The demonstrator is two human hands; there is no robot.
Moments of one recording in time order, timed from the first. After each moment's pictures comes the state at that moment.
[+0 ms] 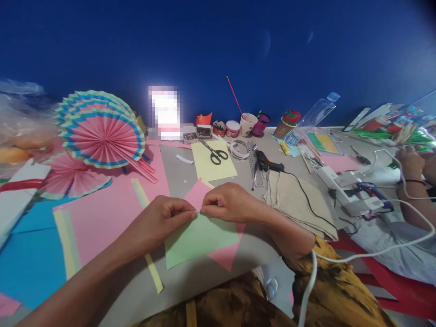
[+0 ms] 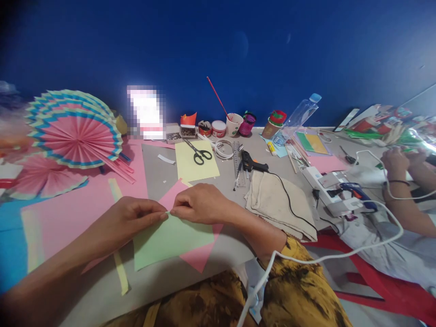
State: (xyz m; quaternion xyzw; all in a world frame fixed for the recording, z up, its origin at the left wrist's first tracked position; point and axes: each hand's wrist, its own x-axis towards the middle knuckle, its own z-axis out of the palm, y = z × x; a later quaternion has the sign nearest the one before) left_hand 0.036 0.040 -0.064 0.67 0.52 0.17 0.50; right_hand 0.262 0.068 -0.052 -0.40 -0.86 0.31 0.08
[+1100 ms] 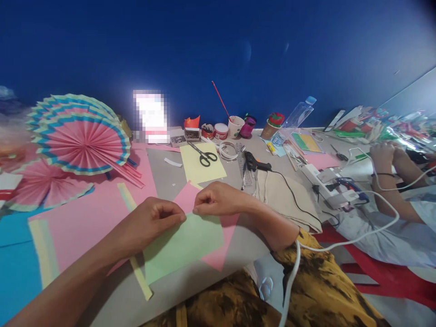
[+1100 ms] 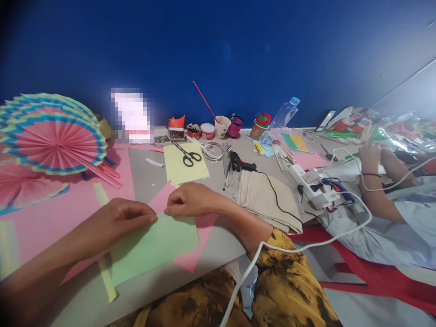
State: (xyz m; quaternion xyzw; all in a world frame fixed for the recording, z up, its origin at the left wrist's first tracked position) left_hand 0.036 0.048 -0.064 0.67 0.52 0.15 0.51; right_hand 0.271 0.084 -0.059 -0.37 -0.83 0.41 0.09
